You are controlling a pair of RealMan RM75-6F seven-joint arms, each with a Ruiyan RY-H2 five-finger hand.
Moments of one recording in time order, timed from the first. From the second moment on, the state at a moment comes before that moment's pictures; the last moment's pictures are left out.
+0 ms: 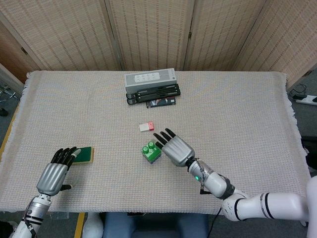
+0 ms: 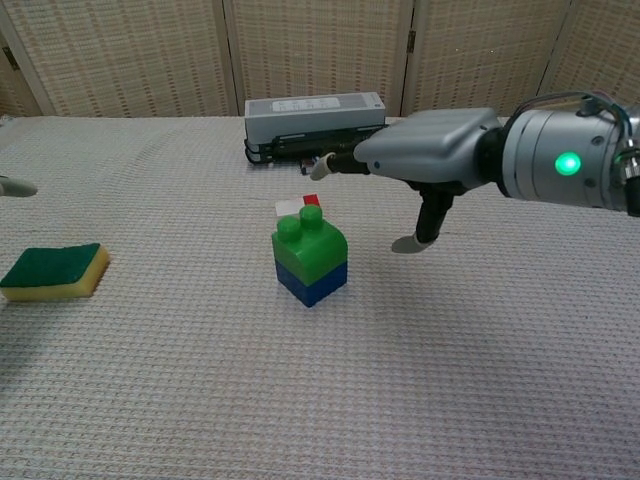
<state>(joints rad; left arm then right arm) -0.26 -1.27 -0.01 -1.66 1.48 1.28 0.21 0.94 -1.37 0.15 -1.82 -0.90 0.80 -0.80</state>
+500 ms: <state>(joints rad) -0.26 -1.27 -0.01 -1.66 1.47 1.29 0.20 1.09 -1.46 0.12 -1.72 -0.81 0.78 -0.81</state>
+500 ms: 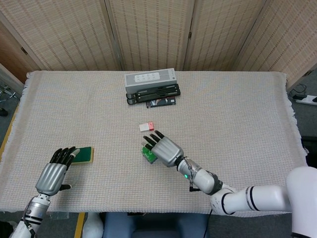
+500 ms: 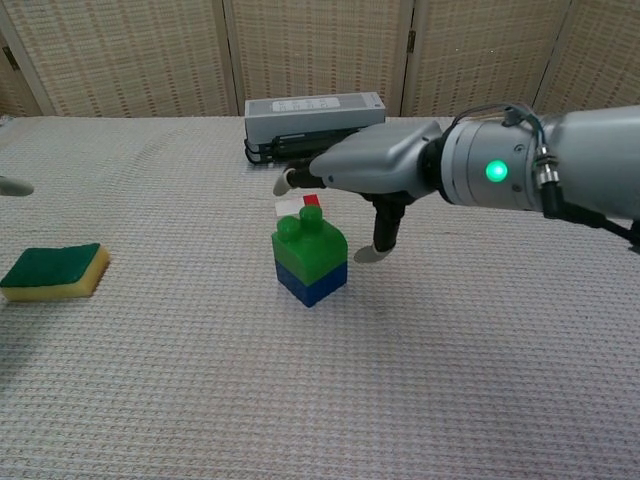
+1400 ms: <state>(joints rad) -0.26 -1.26 0.00 -1.65 1.47 1.28 0.19 1.18 -1.63 0.07 -1.54 -0.76 0.82 -0.75</state>
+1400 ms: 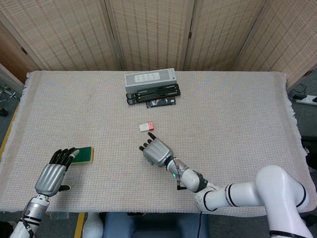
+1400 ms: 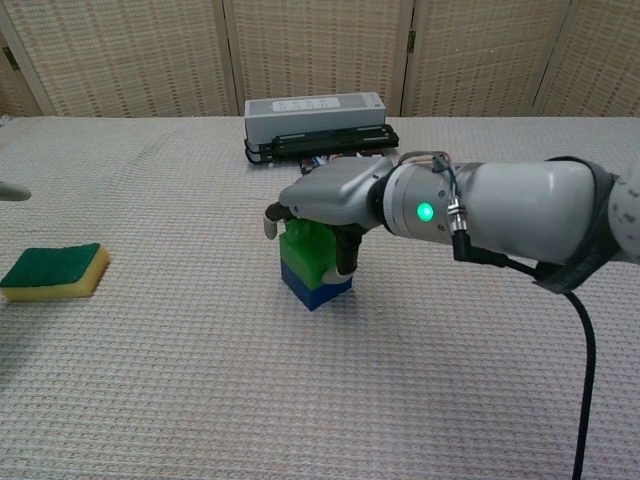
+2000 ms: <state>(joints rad) -0.26 -1.27 0.00 -1.65 1.47 1.27 0.19 1.15 -1.70 0.07 -1.46 -0.85 0.89 -0.74</state>
